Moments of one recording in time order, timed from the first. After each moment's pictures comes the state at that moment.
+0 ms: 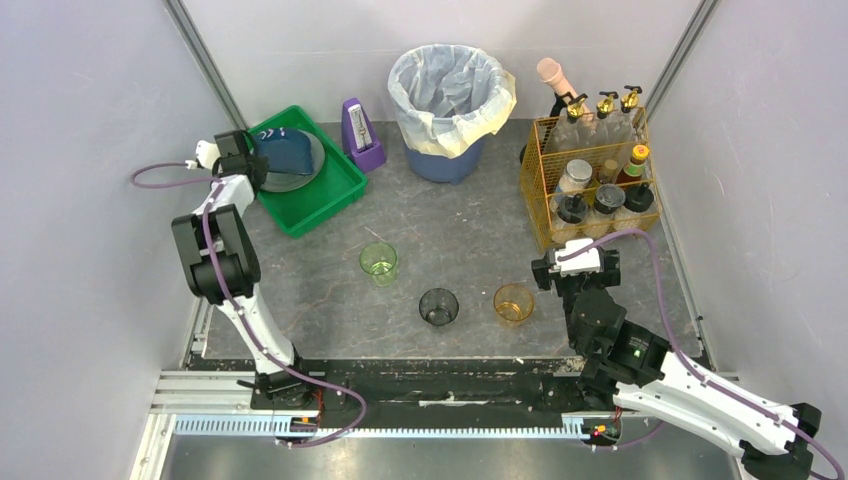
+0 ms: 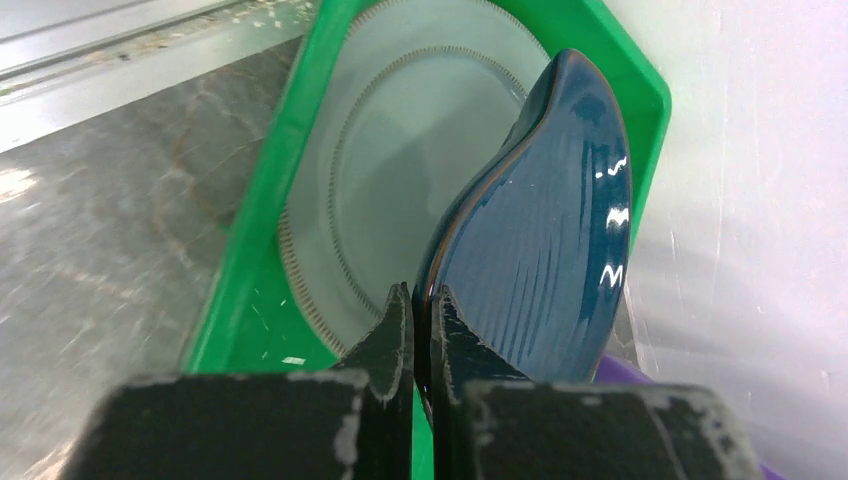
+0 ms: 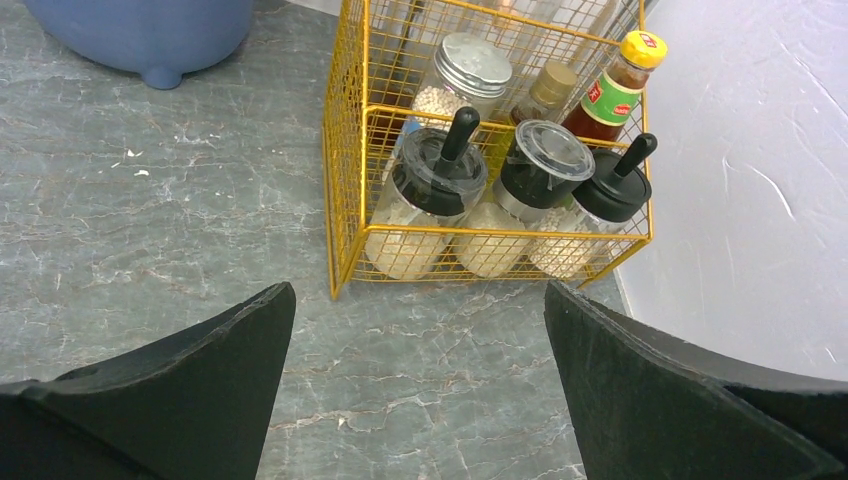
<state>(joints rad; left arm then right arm) 0.28 1.89 1.36 -0.06 -0.16 -0.99 1.01 0.42 0.43 -0.13 1.06 -0.19</state>
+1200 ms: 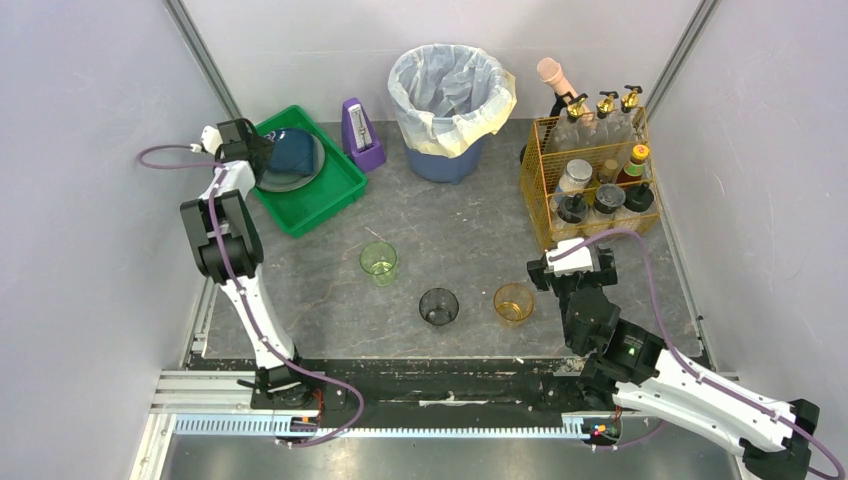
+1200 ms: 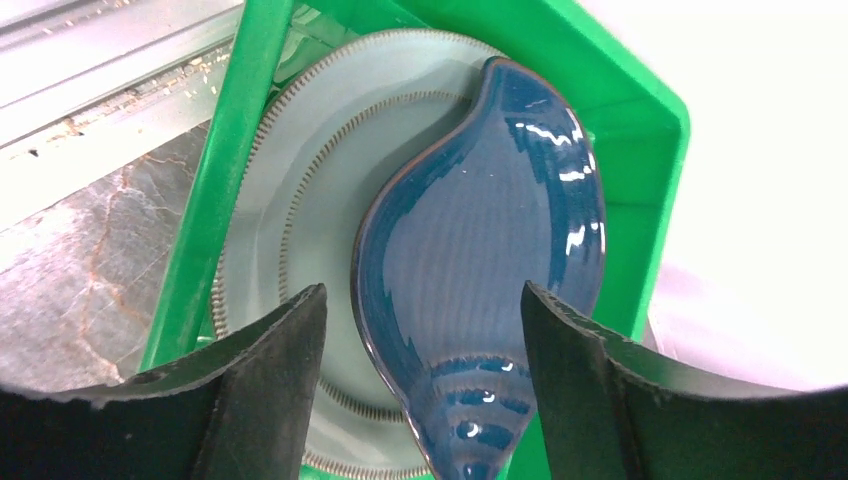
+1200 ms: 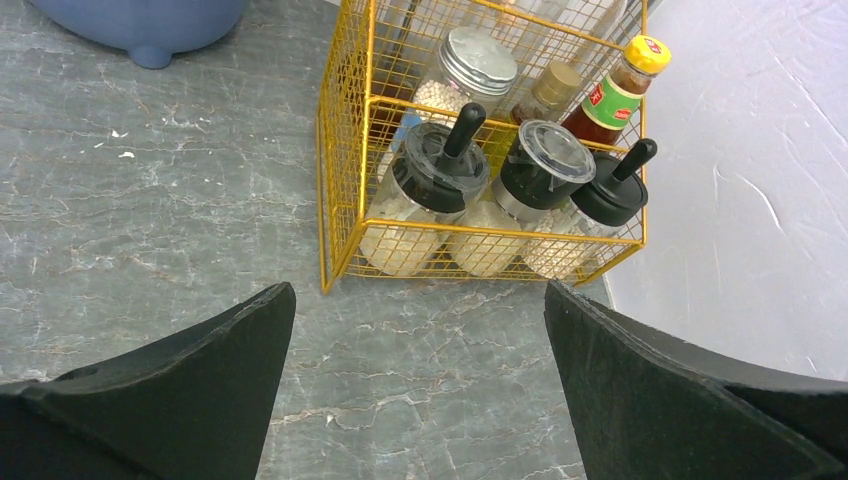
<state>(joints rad) 0.28 2.18 1.67 -0.13 -0.13 -0.91 1.01 0.46 0.41 -0.11 1.06 -0.24</state>
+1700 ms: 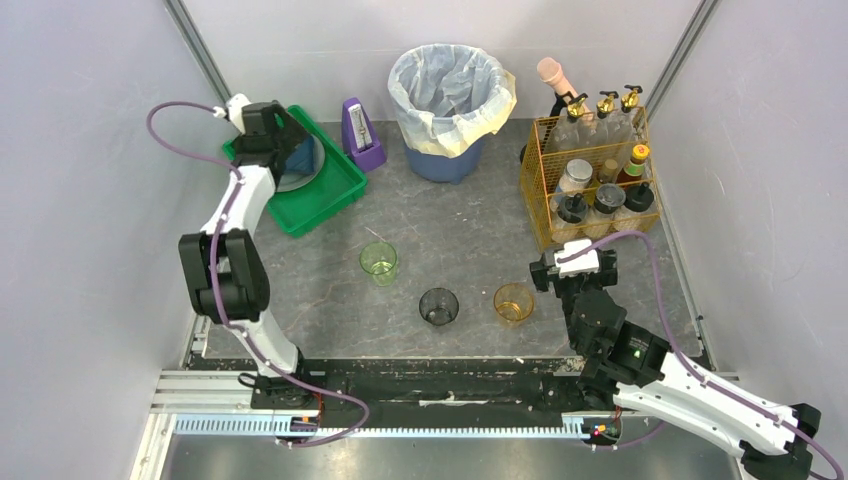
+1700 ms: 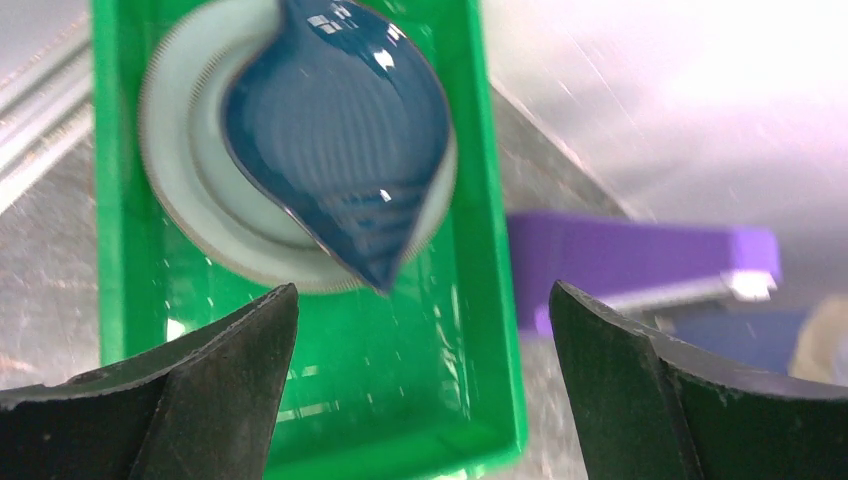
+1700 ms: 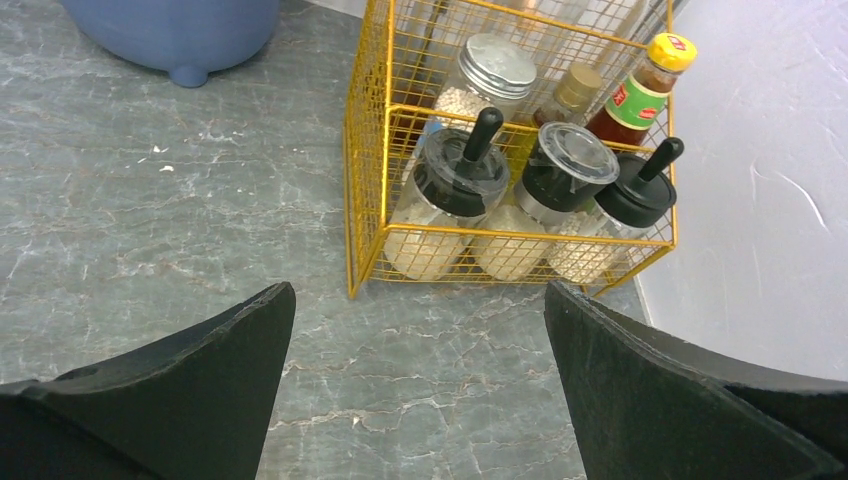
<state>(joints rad) 0.11 1.80 1.47 -0.15 -0.21 -0.63 1.01 0.41 0.41 -0.12 1.02 -0.19</state>
